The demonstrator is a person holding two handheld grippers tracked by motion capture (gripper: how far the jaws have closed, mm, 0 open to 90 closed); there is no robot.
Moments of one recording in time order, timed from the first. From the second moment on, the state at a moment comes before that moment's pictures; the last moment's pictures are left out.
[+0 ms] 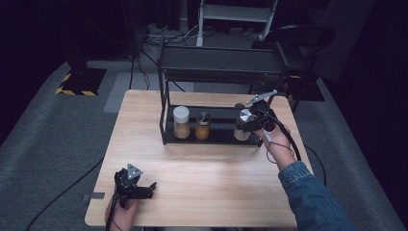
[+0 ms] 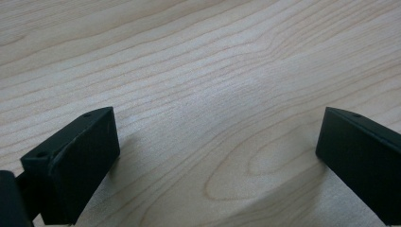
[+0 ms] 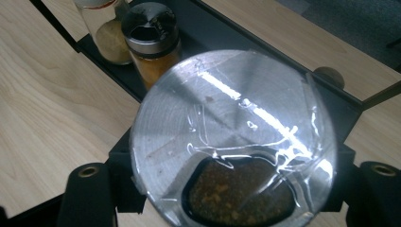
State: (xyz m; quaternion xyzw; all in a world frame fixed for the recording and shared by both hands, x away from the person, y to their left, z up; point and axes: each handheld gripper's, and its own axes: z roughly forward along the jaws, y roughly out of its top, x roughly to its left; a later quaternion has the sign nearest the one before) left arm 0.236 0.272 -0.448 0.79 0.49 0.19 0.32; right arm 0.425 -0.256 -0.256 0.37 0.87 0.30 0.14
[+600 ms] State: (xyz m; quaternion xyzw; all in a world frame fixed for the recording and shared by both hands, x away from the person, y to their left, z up) left arm 0.236 0.272 -0.448 0.79 0.49 0.19 0.32; right arm 0.465 -0.229 -0.283 0.37 0.87 0.29 0.14
